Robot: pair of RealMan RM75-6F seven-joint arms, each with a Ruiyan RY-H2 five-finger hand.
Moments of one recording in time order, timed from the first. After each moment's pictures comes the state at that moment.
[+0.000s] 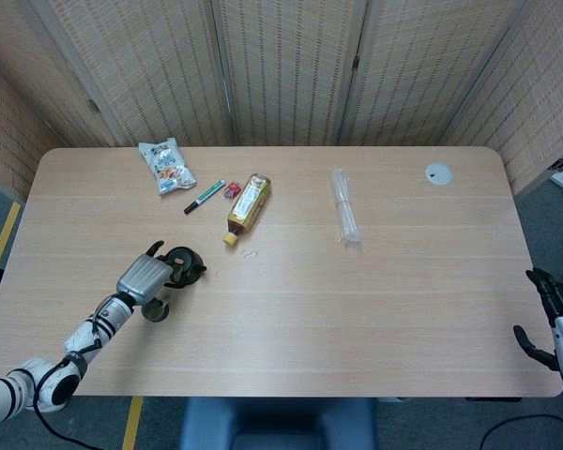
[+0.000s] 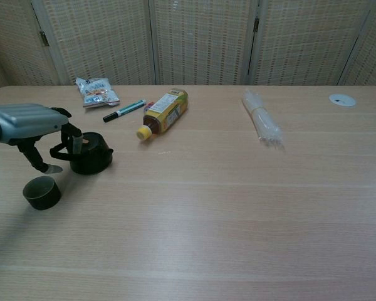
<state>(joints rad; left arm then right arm) -0.75 -1.38 -0.03 -1.35 1.25 0.78 0.28 0.00 -1.05 0.05 -1.58 -1.57 1.59 0.12</state>
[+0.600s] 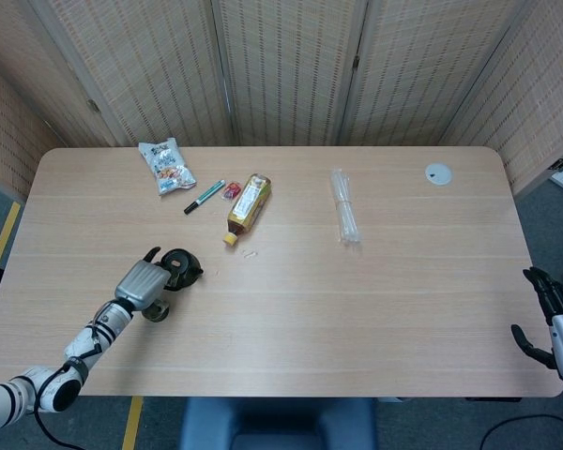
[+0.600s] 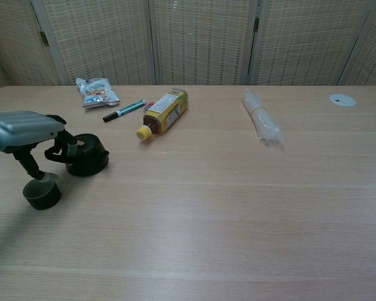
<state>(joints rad) -0.74 -1.39 -0.02 -1.38 1.18 0.78 0.35 0.00 -1.05 0.05 -1.58 -1.56 1.58 0.12</state>
